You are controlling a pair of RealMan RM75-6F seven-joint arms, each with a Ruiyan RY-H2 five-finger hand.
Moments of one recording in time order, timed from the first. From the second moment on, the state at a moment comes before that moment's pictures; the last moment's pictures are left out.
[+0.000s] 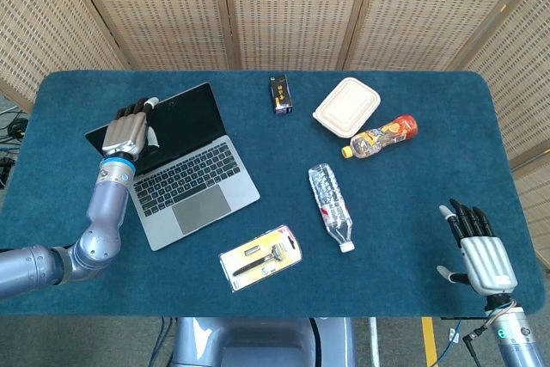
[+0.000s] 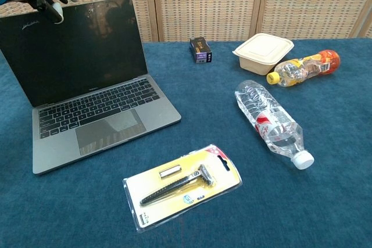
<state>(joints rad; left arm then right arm) -1.02 -1.23 -0.36 -1.65 0.09 1.03 0.67 0.14 -1.20 0.03 -1.54 -1.52 1.38 -0.02</state>
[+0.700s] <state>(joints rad) -1.03 -1.23 -0.34 -1.65 0.11 1.02 0.64 0.14 -1.20 0.03 -1.54 -1.52 1.38 -0.02</state>
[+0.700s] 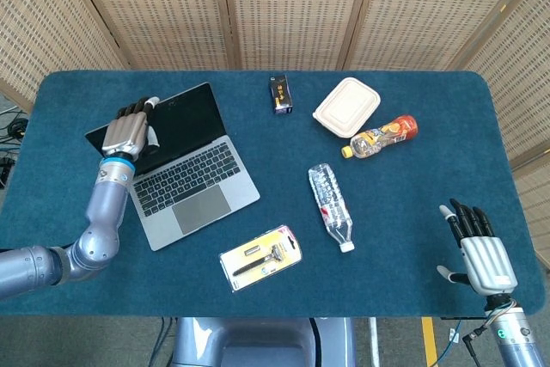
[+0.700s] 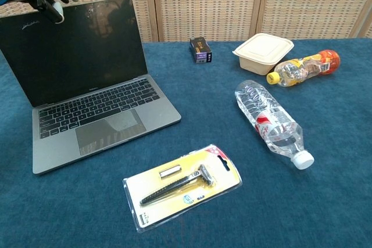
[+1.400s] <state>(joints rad) -1.03 -1.22 -0.32 -1.66 0.12 1.03 0.62 0.14 -1.20 0.03 -1.53 -1.52 1.39 -0.02</state>
